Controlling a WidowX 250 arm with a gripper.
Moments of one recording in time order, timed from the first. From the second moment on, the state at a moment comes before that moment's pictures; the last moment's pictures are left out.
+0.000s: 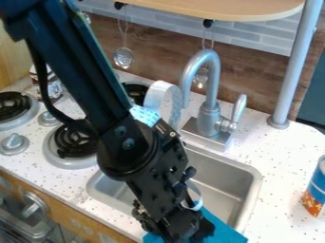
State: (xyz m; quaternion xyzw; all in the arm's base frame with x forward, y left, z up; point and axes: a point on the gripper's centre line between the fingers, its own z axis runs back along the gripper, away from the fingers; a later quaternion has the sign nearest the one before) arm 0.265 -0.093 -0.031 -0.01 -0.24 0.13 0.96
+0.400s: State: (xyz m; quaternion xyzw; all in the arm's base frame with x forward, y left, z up) arm 0.265 -0.077 -0.029 0.01 -0.24 0.13 0.96
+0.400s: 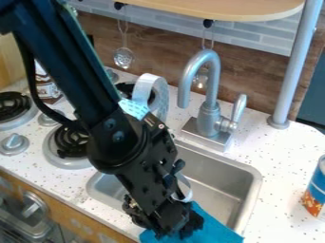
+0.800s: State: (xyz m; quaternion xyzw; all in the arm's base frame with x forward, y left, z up) arm 0.265 -0.082 0.010 -0.02 -0.26 0.12 0.96
